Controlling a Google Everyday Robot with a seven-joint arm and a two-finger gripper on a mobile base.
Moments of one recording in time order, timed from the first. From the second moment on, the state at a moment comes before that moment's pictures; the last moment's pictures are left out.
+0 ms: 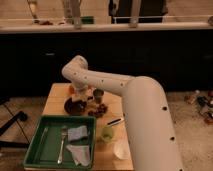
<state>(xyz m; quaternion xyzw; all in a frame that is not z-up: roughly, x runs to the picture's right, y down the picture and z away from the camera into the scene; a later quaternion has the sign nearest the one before) -0.135 0.040 0.878 -0.27 -0.04 -0.15 0.95</state>
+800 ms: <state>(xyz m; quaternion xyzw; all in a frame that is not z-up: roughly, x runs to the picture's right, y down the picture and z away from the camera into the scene) -0.159 0.052 0.872 -0.28 -0.05 -0.19 0.94</state>
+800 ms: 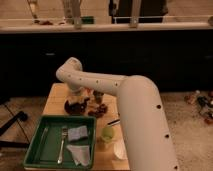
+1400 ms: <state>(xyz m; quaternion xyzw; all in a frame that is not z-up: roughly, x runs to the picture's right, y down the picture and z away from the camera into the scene) -0.154 0.089 0.863 -0.31 -0.04 -0.23 0.92</state>
